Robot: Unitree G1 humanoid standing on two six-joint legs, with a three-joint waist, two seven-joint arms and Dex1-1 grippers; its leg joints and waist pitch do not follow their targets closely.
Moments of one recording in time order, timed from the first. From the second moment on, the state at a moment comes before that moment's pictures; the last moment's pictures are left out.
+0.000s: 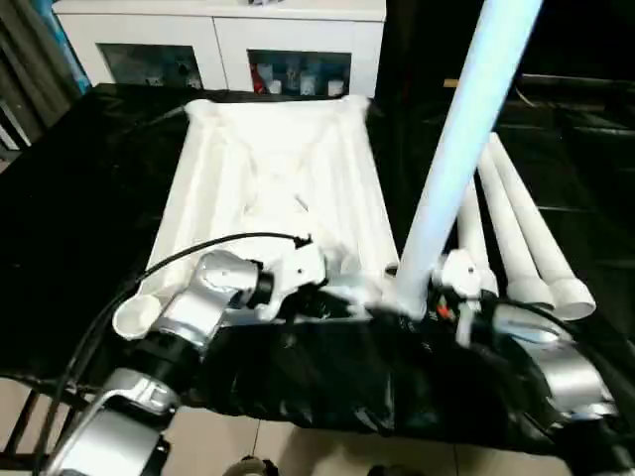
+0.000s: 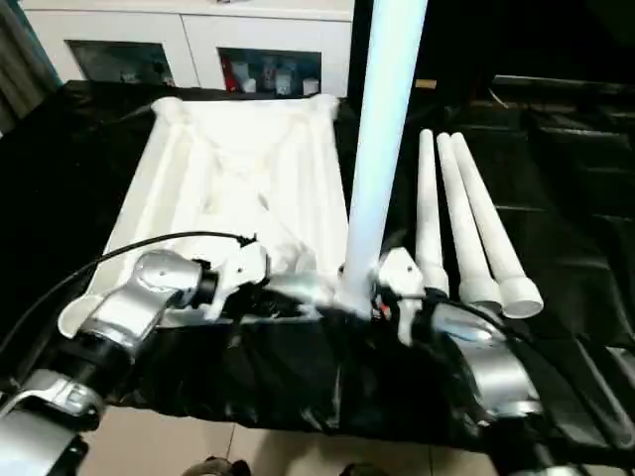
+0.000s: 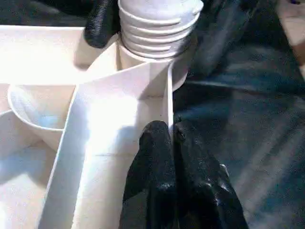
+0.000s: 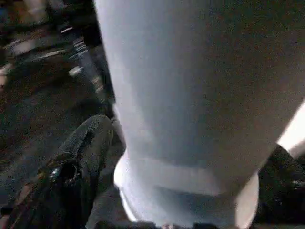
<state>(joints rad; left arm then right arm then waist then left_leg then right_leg) -0.60 0.31 -0.34 0.56 0.01 0.00 -1.31 -0.23 -0.44 0.16 0.20 0.23 0.12 1.06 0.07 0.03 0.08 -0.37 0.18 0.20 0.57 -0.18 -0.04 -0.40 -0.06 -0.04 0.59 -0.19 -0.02</state>
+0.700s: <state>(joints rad) -0.60 0.35 -0.36 0.56 -0.01 -0.02 -1.41 -0.22 -0.46 0.18 0.16 0.25 0.19 1.14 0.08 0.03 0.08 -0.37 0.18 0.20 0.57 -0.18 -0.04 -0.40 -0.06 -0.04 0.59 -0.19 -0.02</state>
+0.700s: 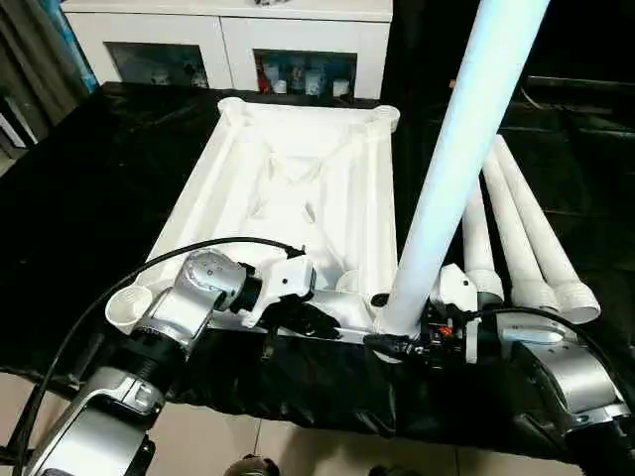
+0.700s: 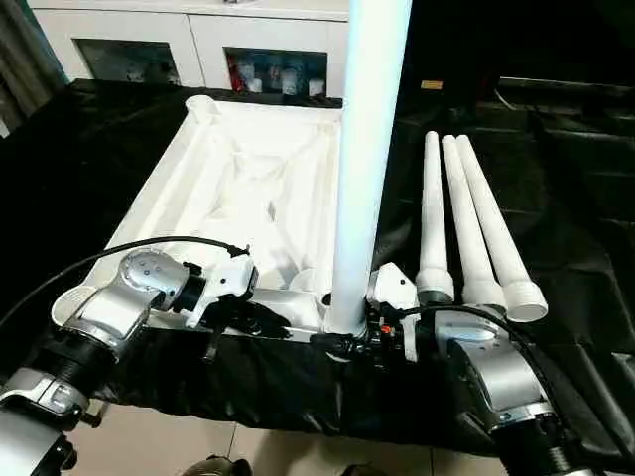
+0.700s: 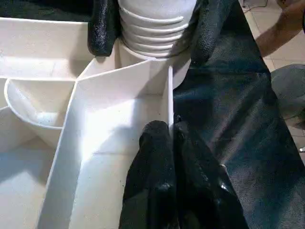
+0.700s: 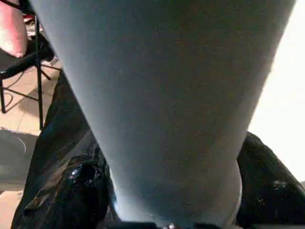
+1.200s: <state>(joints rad) -0.68 0.15 -0.29 0.68 0.07 0.12 -0.93 -0.39 -0.15 0.00 0.46 0.16 0.12 0.43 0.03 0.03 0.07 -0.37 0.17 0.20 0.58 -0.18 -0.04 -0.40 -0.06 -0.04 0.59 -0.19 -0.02</state>
